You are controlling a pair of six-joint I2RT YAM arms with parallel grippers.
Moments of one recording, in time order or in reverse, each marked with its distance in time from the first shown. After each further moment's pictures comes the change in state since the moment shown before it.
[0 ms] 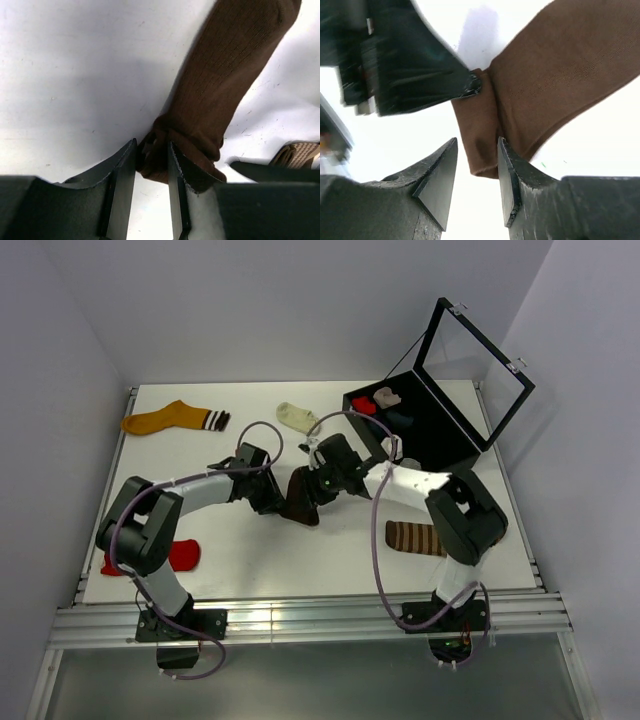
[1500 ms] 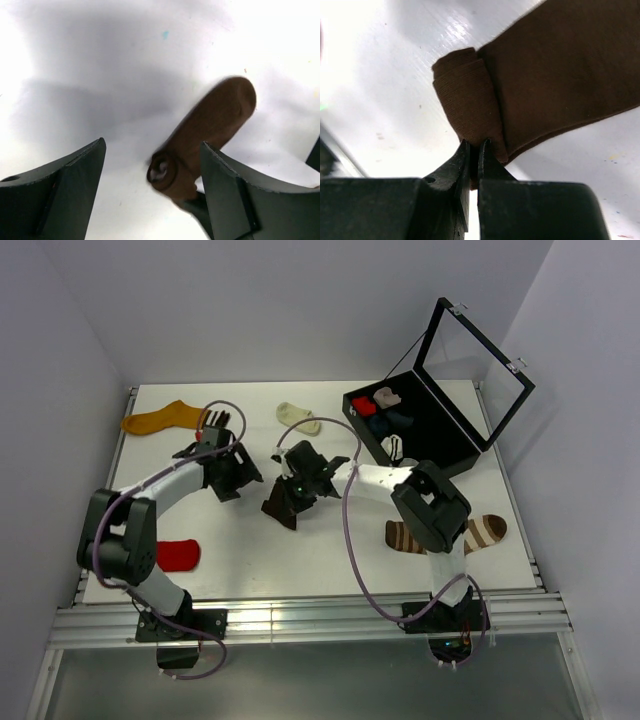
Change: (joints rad) left arm 0.201 -0.062 0.090 -0.140 -0.088 0.092; right arm 0.173 0.136 0.187 -0.114 0.193 -0.044
